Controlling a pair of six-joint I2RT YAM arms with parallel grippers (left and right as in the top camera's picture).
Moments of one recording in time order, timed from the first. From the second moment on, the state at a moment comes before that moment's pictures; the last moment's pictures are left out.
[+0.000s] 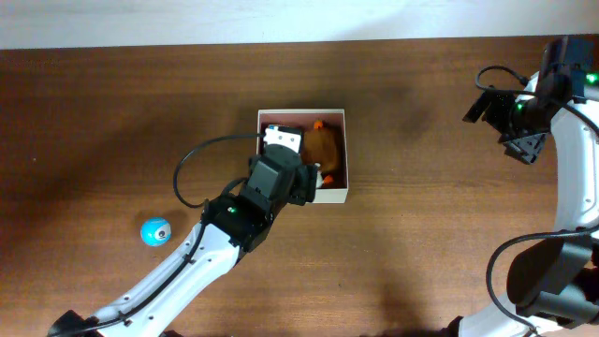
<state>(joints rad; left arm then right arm) -0.64 1.41 0.94 -0.23 -0.20 -0.32 -0.30 1.80 1.75 -1.24 -0.21 0.39</state>
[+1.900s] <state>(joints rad) -0.01 1.44 0.95 -0.96 -0.25 -0.52 -0.30 1.80 1.75 -1.24 -0.21 0.39</state>
